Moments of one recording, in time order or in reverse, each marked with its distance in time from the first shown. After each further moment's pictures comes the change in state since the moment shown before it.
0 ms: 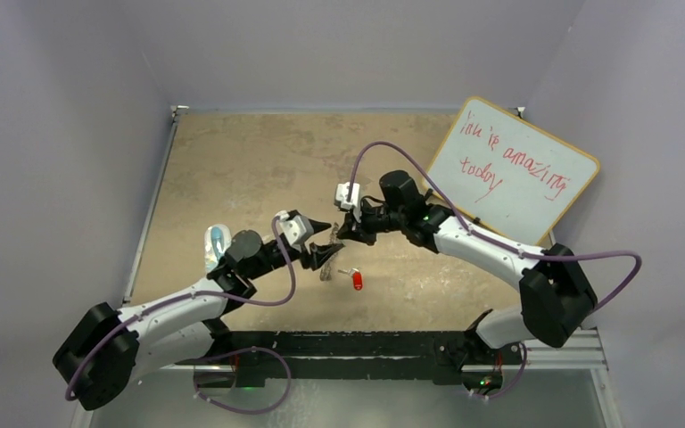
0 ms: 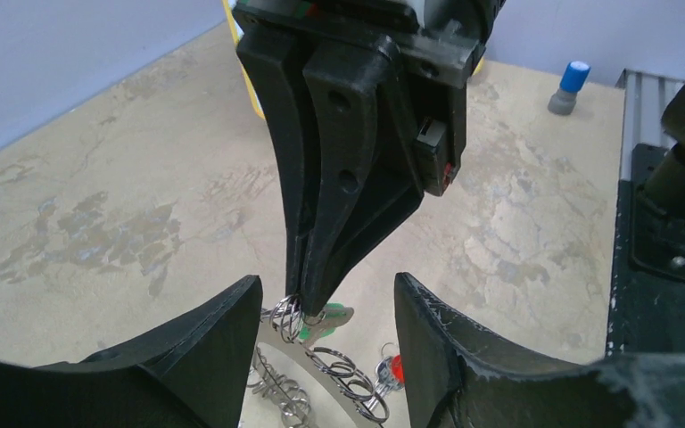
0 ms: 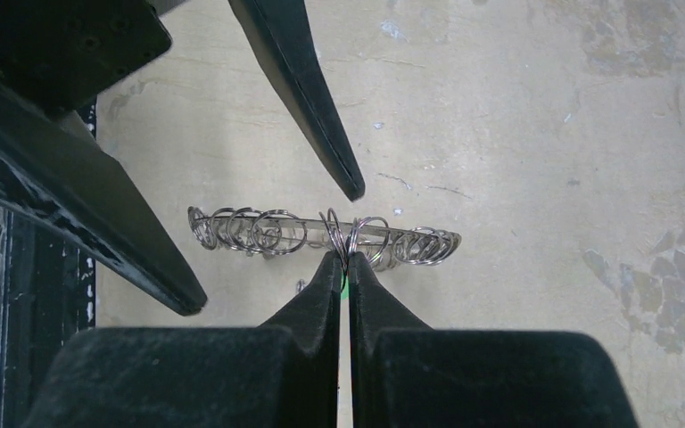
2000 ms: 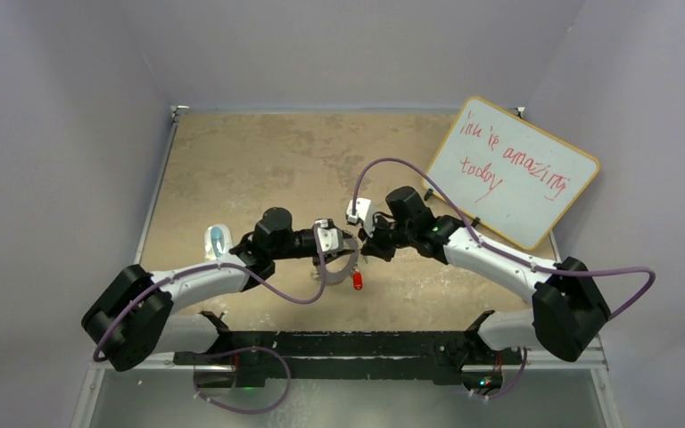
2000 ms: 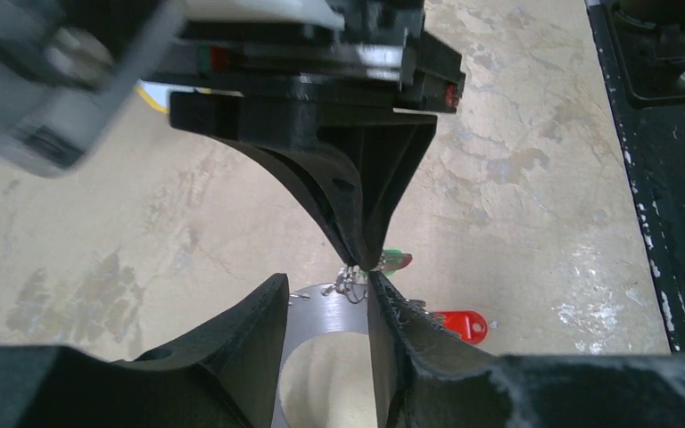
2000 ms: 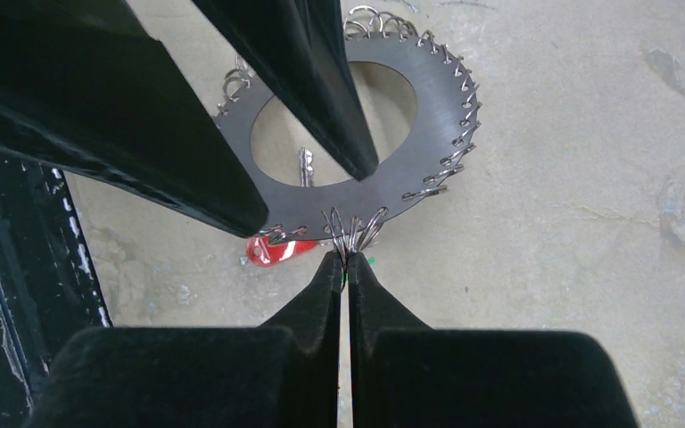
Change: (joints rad) left arm 0.010 0.262 0.192 -0.177 0.281 0.410; right arm 0.000 -0.089 -0.091 -0.216 0.208 0.018
